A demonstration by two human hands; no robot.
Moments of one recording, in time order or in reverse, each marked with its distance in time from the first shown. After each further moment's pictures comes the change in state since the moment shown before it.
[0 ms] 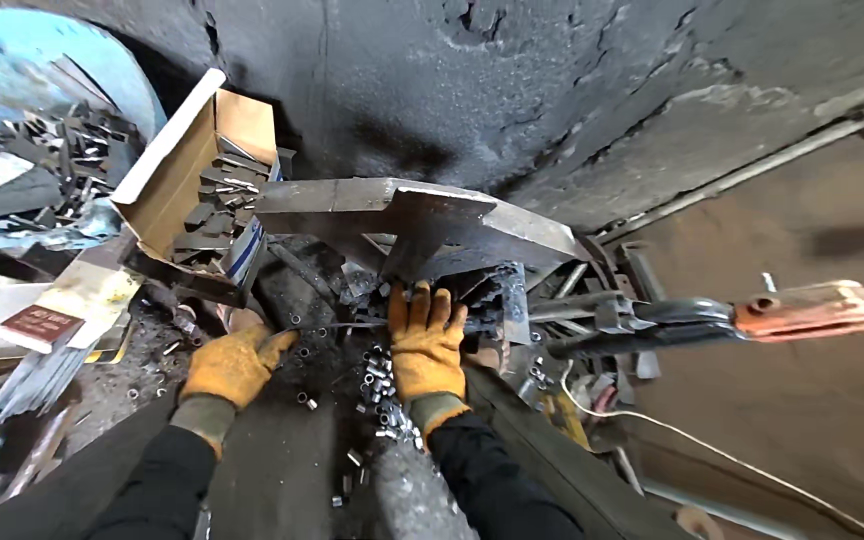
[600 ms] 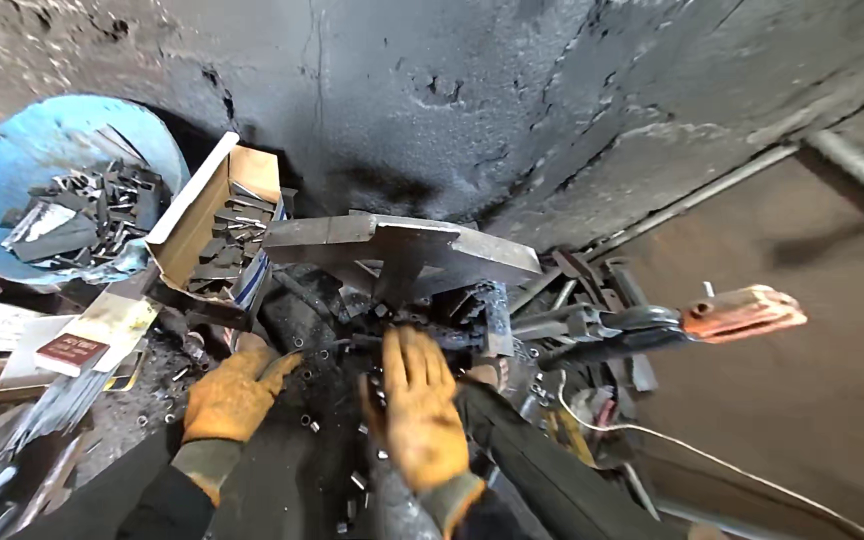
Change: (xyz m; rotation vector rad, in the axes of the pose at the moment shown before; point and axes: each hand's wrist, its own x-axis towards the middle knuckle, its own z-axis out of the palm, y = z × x) left_hand -0.030 0.011 -0.017 -0.148 0.139 -0.018; right_hand -0.052 -0.010 -0.028 0.317 0.162 -0.034
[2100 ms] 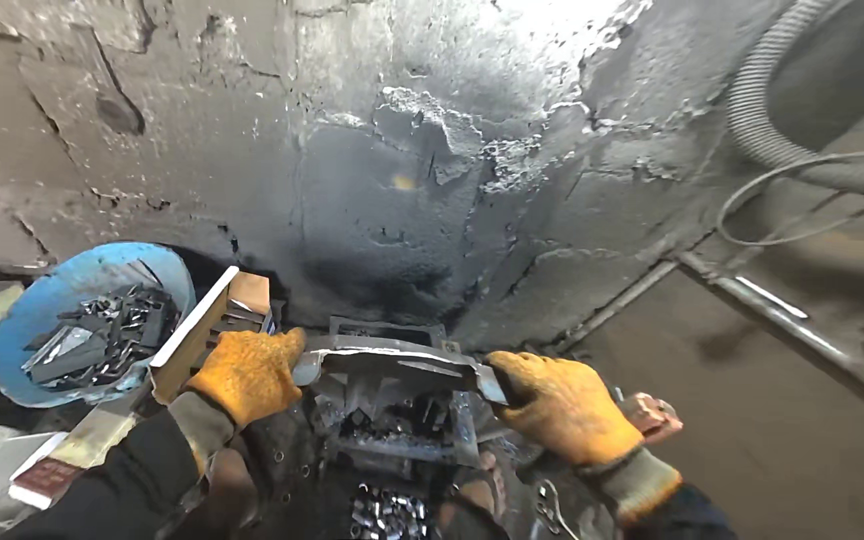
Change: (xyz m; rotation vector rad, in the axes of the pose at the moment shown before) left_hand 0.041 0.155 -0.165 0.492 0.034 0.358; right_hand 0.116 0.163 -0.184 -0.209 0.209 -0.231
